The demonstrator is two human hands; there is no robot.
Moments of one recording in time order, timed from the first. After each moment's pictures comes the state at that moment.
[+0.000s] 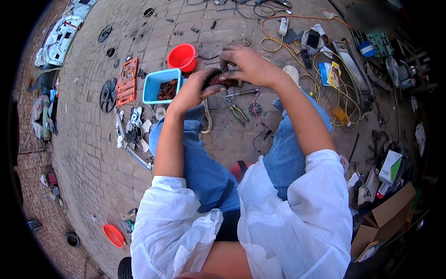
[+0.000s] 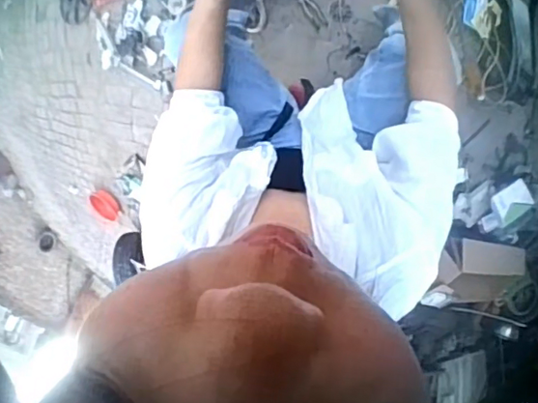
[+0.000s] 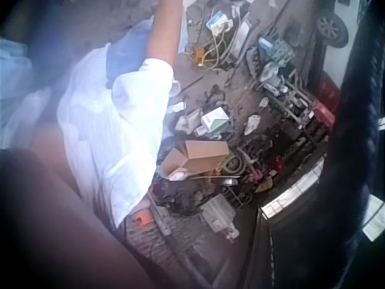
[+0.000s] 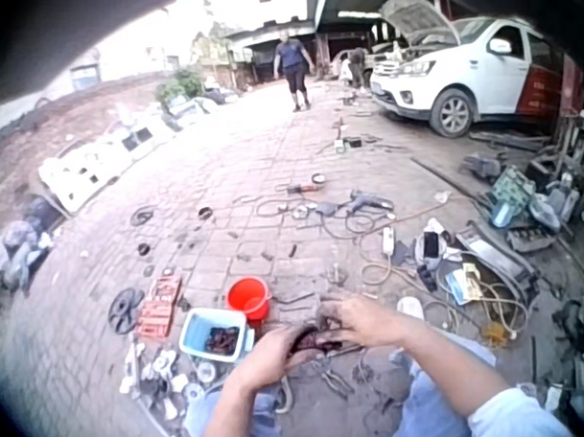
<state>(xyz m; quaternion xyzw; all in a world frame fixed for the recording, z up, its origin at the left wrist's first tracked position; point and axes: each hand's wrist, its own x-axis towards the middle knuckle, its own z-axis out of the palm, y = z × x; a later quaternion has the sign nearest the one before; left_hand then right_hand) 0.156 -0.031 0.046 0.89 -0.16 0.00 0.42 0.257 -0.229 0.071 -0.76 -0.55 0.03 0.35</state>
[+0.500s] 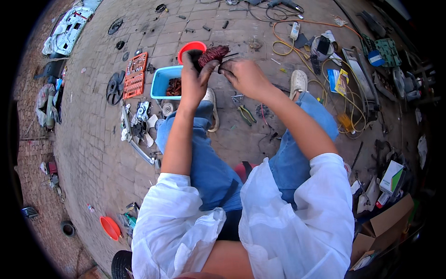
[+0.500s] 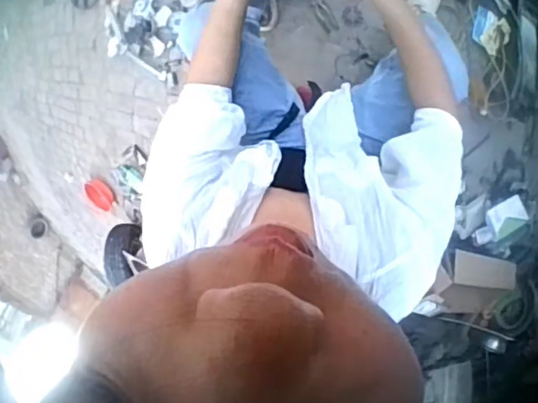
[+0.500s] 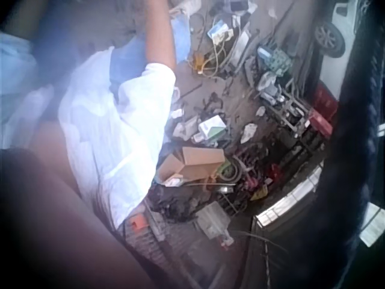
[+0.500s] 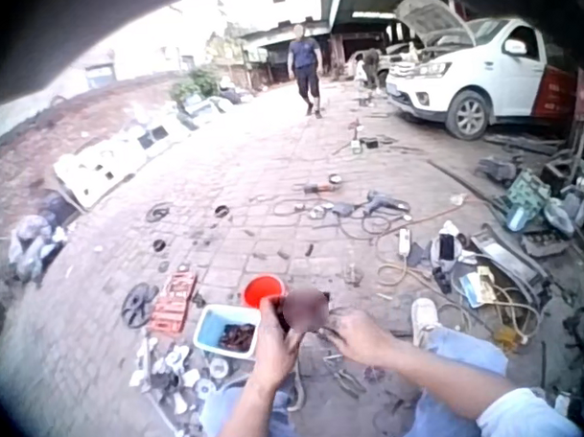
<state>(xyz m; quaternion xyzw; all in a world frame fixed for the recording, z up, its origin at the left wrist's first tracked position) 0.159 -0.034 0.040 0.81 0.03 0.30 0.50 0.225 -0.193 0.041 -0.80 -0.47 -0.04 0.38</state>
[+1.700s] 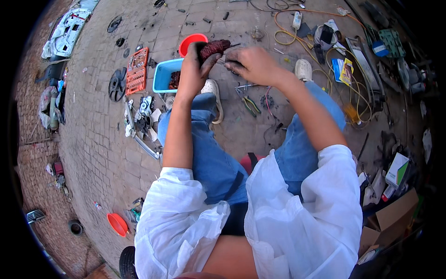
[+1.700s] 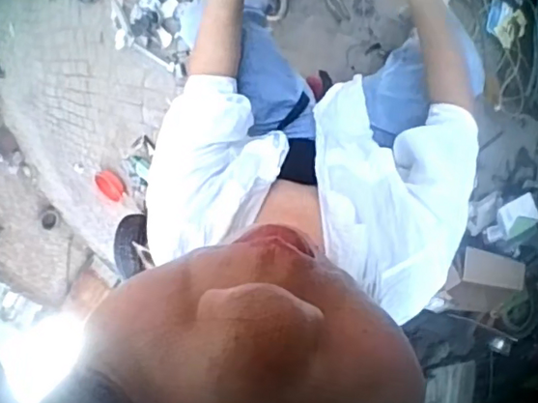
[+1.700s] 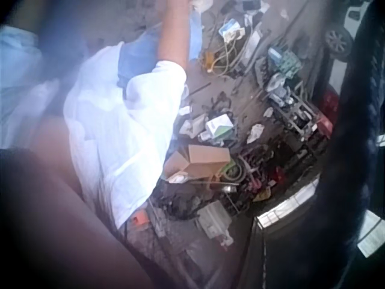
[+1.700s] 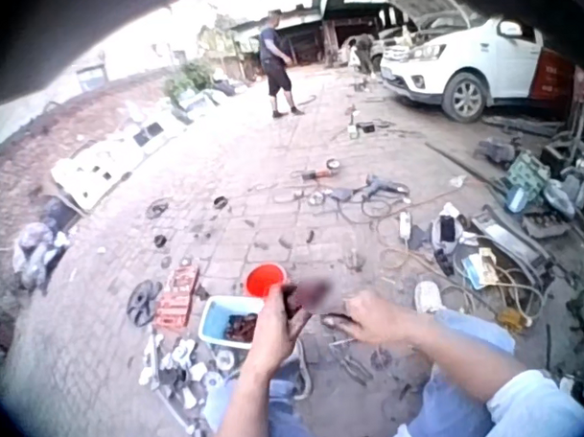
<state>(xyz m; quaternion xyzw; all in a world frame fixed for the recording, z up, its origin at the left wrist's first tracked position) 0.152 -0.023 0.048 0.87 -0.01 0.20 0.45 0.229 -0.209 0.055 -0.79 -0.51 0.01 0.35</state>
